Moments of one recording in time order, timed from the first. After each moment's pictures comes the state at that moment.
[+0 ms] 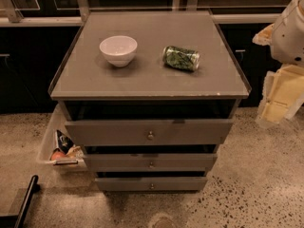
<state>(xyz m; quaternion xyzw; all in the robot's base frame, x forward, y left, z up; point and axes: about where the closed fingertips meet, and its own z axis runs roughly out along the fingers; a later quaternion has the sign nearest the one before) 0.438 -0.217 0.976 -0.60 0.78 -0.03 0.16</state>
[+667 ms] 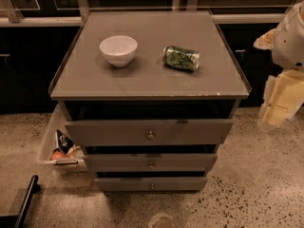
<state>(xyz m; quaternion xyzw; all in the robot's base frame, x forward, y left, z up) 0.437 -0.222 0.968 -0.60 0.78 -0.03 0.16</state>
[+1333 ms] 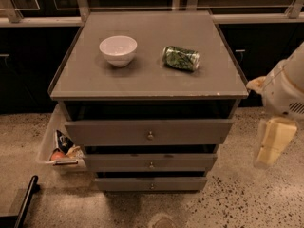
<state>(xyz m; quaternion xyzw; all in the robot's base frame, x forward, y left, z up) 0.414 -0.230 0.884 -0.61 0.79 0.00 0.13</state>
